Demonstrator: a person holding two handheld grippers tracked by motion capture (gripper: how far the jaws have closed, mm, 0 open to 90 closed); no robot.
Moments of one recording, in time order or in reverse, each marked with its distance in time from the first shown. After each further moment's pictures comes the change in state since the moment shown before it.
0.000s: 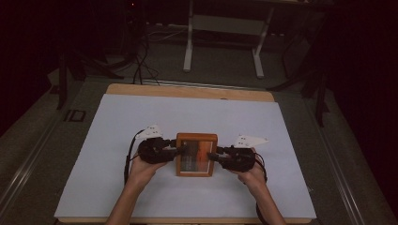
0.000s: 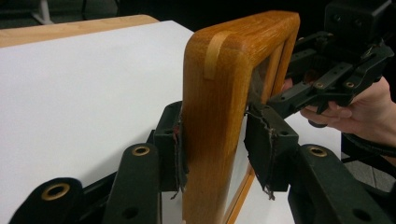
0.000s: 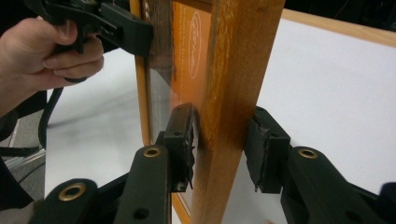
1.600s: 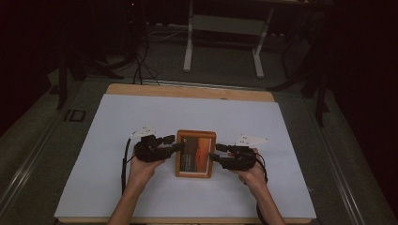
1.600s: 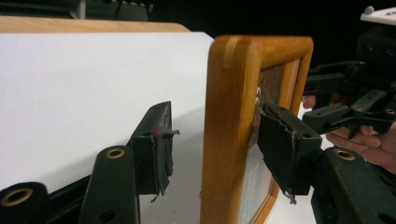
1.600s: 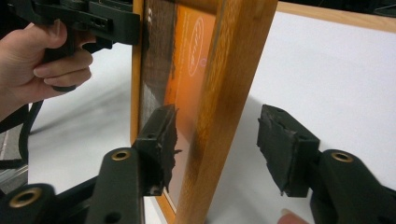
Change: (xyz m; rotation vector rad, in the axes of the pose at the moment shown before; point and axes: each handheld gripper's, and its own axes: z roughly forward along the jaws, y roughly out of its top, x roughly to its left) left arm 0.018 -0.014 -0.005 -0.086 0.095 -0.125; right arm -0.009 -0.006 -0.001 0.007 -0.051 0.058
